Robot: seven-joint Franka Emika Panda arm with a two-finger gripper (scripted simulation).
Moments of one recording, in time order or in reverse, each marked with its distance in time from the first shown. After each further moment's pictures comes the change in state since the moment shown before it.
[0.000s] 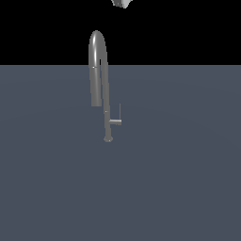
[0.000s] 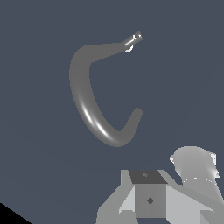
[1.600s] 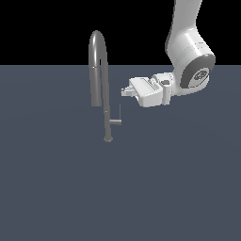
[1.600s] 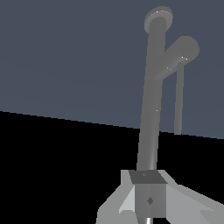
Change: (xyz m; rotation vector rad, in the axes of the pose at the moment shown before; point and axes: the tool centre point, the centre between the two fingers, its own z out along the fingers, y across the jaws) arm 0.210 0.010 0.118 0.657 -0.603 0.637
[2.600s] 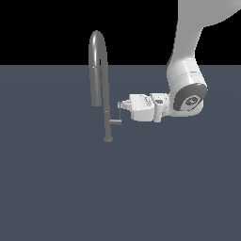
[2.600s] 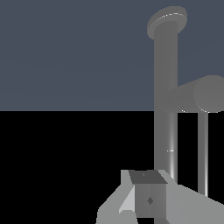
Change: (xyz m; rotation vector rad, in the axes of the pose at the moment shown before) arm 0.047 -0.001 0.017 0.136 -0.126 0.133
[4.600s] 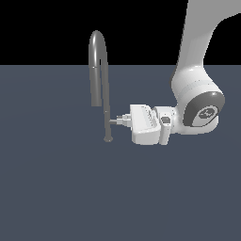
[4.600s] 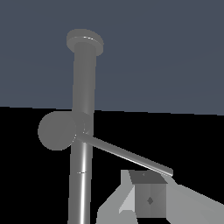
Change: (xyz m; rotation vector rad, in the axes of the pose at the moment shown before) arm 0.022 0.086 0.000 0.001 -0.001 -0.037
